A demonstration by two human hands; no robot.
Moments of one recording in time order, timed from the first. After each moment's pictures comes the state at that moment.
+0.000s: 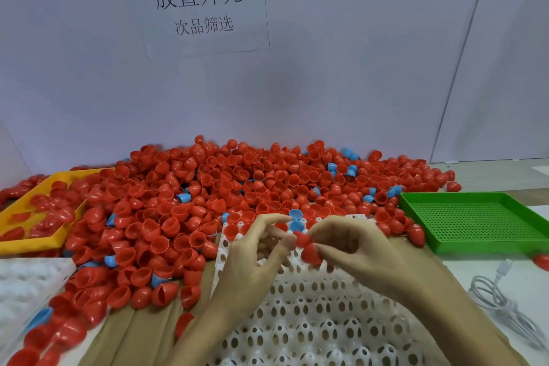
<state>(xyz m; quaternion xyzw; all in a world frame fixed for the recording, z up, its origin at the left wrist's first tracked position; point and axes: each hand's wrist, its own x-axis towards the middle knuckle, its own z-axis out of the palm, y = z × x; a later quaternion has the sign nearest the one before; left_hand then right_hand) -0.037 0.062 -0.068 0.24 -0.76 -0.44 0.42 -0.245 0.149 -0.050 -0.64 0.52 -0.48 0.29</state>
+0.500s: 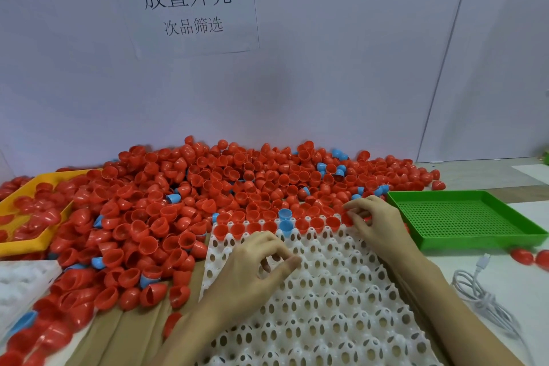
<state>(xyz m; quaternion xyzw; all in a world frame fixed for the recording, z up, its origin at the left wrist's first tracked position) -0.039 0.060 -0.077 0.21 -0.85 -0.37 0.32 -0.323 0.131 -0.076 -0.55 0.74 -0.39 -0.03</state>
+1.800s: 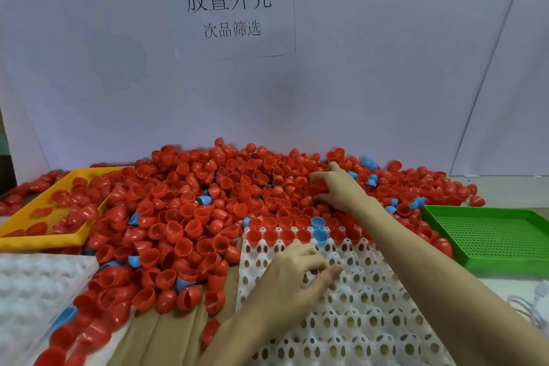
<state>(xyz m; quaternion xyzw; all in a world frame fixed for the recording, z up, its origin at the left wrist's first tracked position) -0.039 0.053 -0.080 0.22 -0.87 -0.33 0.28 -0.299 -0.042 -0.050 -0.63 0.76 -0.15 -0.03</state>
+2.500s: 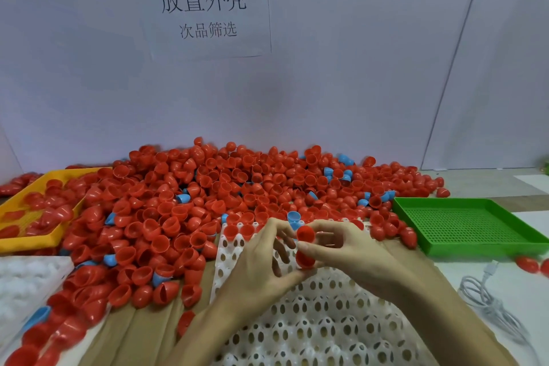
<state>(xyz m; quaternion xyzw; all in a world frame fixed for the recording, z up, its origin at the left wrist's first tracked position) -0.039 0.056 -0.080 0.21 -0.84 -0.35 0.36 -0.227 0.144 -0.039 -0.55 0.57 -0.46 0.41</state>
